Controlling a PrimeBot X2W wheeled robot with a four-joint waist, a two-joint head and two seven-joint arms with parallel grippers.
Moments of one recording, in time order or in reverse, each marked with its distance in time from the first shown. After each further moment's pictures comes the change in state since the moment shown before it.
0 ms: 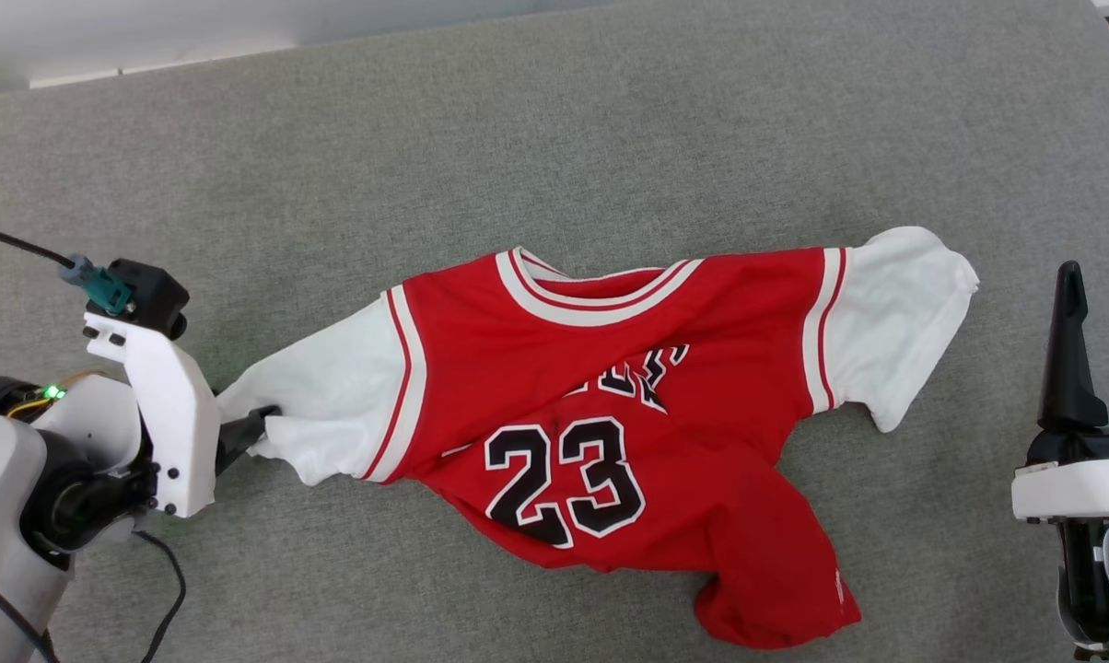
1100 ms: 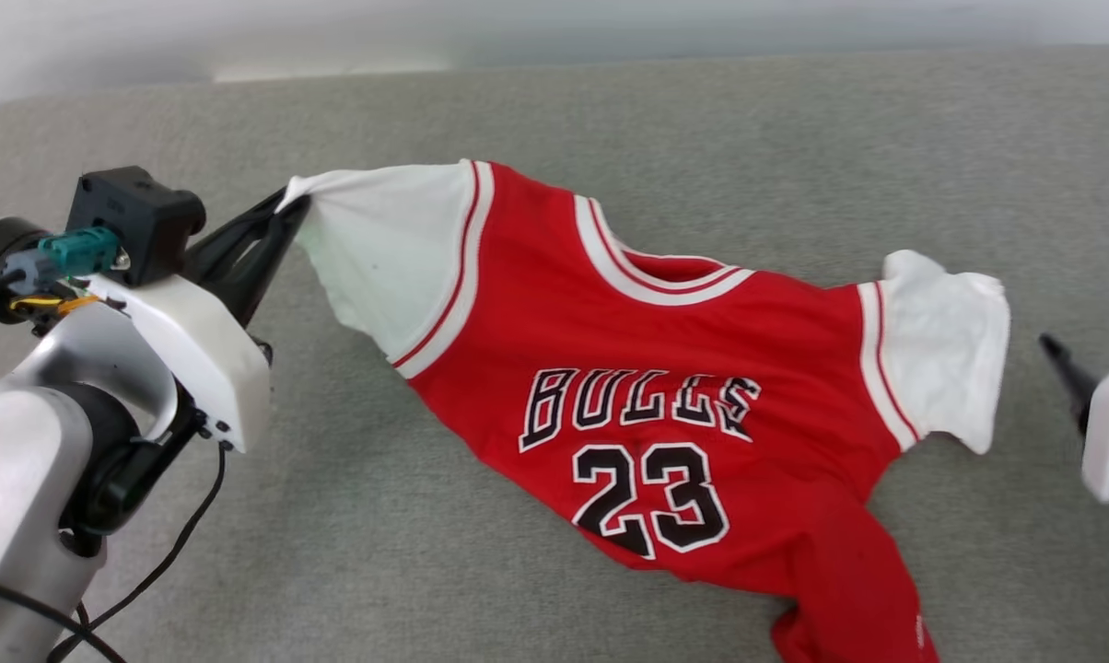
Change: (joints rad) left arm -0.053 -0.006 0.000 -0.304 0.242 0.097 -0.505; right arm -0.101 -0.319 0.113 0.006 0.100 0.000 0.892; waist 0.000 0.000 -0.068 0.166
